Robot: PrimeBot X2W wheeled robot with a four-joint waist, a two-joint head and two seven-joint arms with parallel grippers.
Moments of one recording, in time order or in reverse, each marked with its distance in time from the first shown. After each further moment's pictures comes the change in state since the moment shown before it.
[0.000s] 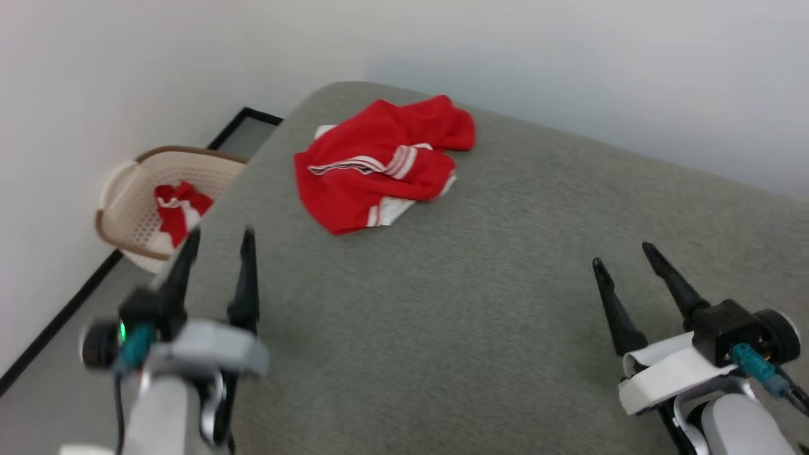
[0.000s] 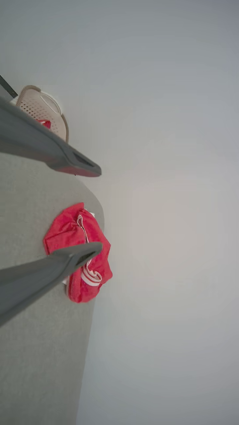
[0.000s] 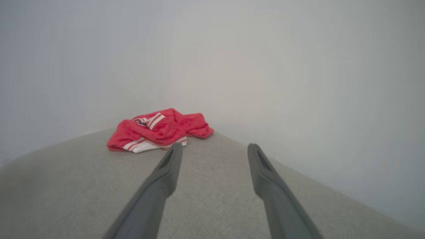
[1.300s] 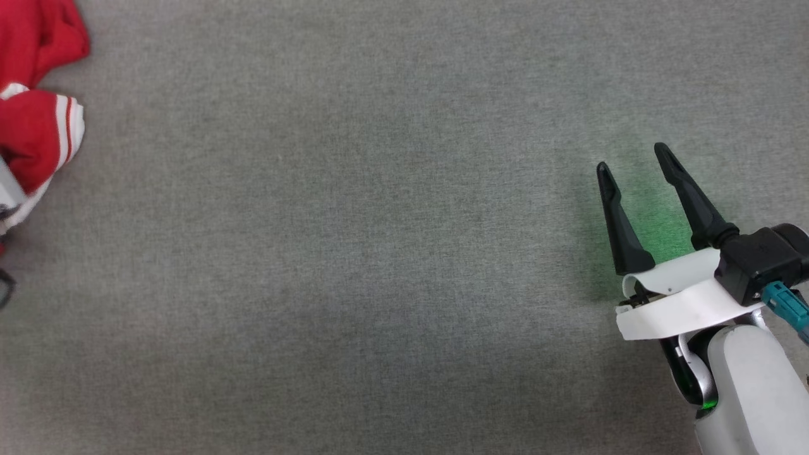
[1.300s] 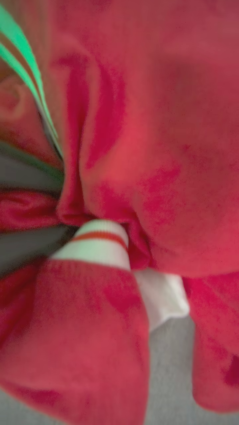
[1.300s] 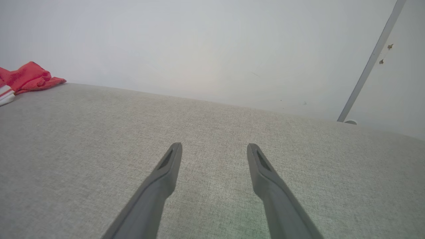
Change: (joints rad) left arm -0.782 0.510 -0.295 0.821 -0.602 -0.008 0.733; right arm -0.158 0.017 -0.009 -0.112 0.023 0.000 0.000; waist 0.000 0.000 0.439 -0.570
